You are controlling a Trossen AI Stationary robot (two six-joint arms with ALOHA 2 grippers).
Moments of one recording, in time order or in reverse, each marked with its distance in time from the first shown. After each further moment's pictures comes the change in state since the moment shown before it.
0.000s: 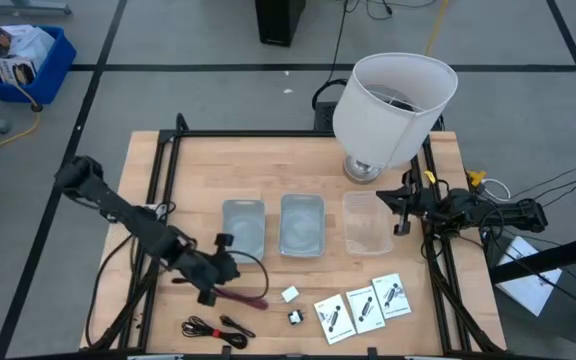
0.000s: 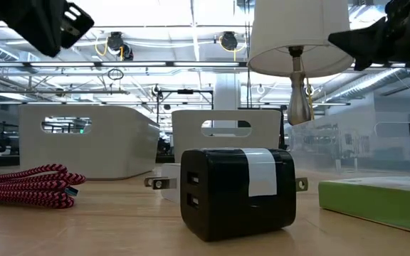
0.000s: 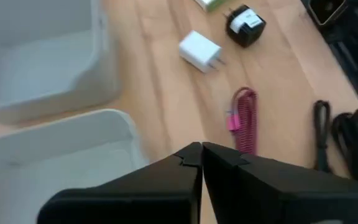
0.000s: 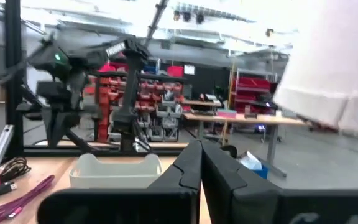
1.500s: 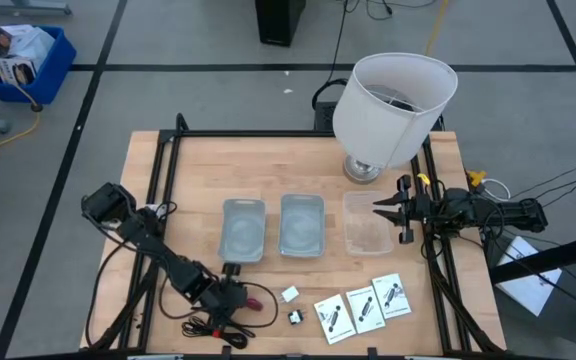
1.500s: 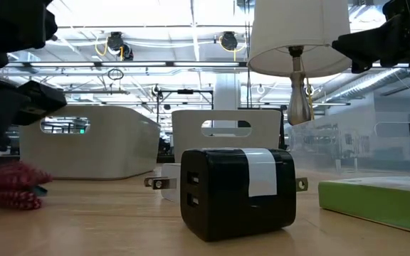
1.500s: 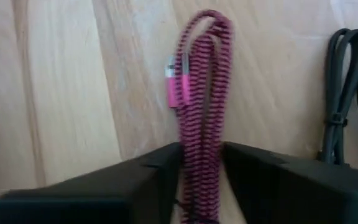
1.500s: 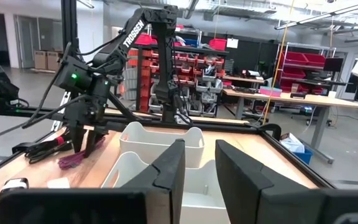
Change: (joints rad) left arm -0.109 0.392 -0.001 0.189 0.102 -0.180; right arm 0.000 0.000 0.046 -0.214 -0.151 0.057
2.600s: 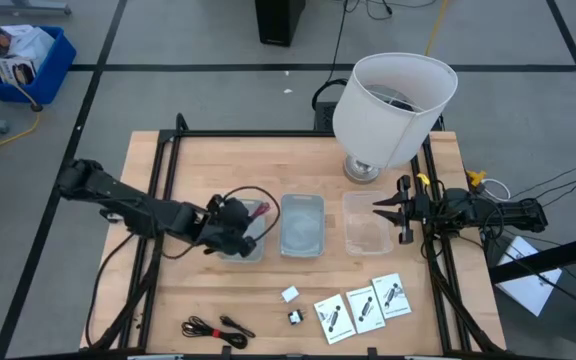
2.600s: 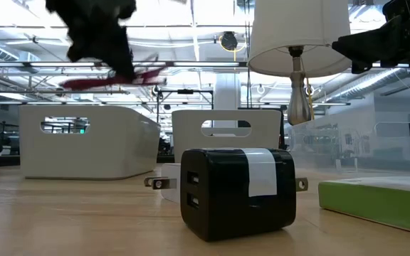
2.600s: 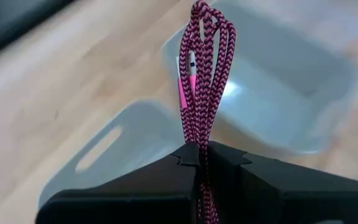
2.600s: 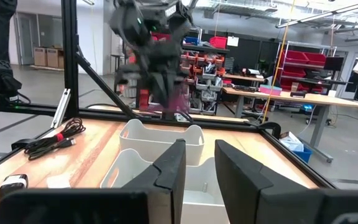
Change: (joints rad) left arm 0.386 -0.374 0.085 -0.380 -0.436 -0.394; right arm 0.000 0.000 0.001 -0.011 0.000 -0.006
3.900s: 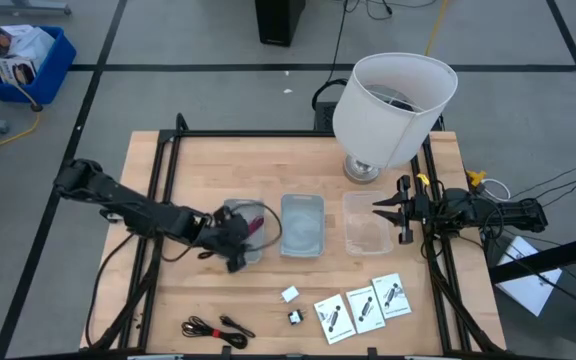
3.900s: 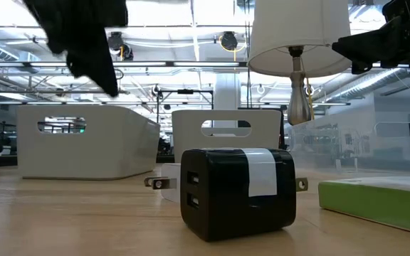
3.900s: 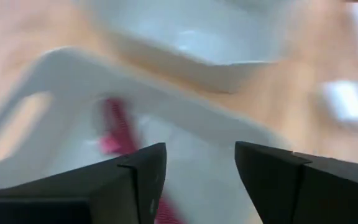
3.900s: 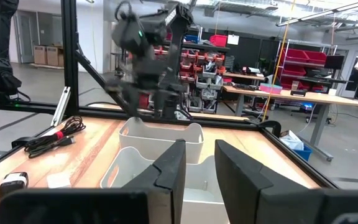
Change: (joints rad) left arm -0.031 -0.023 -0.106 0.162 0.296 0.266; right arm 0.000 0.000 0.000 -0.004 0.000 0.000
